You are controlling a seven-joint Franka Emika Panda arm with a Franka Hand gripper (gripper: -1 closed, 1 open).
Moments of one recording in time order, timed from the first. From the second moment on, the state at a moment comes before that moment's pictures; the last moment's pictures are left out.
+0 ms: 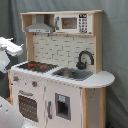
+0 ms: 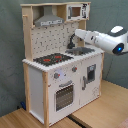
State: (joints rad) arm -0.12 -0.65 0.94 -2.16 -1.48 2.34 -0.08
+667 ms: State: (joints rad) arm -0.05 -0.66 0.83 -2.16 -1.48 2.34 -0.26
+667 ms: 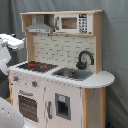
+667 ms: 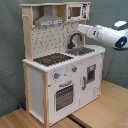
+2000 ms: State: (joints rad) arm -0.03 -0.60 0.62 -2.09 -1.47 2.45 -0.63
